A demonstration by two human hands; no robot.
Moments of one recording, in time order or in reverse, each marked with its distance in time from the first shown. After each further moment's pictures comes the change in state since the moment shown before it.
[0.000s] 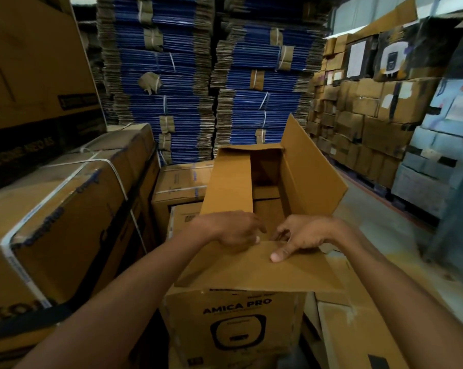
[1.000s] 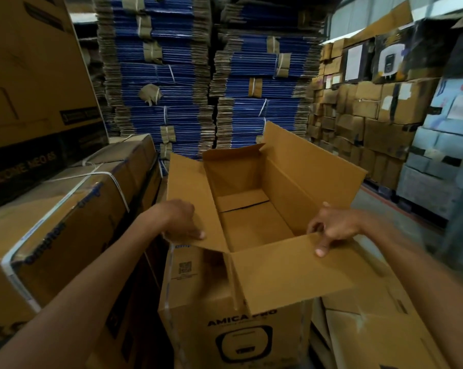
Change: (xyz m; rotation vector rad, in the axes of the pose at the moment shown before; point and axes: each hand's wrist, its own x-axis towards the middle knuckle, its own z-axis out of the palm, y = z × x) left_hand -0.060 -0.063 -0.037 0.005 -0.060 -0.655; right_hand -0.015 0.051 -0.045 -0.247 0.058 0.137
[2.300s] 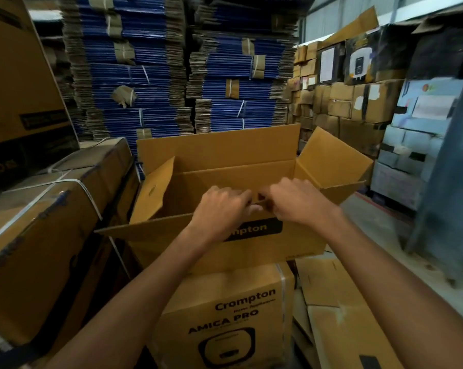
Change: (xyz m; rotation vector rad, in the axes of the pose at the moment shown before) left_hand 0.014 0.116 0.014 0.030 0.995 0.614; right_hand -0.035 -0.074 -0.014 -0.310 0.660 -0.034
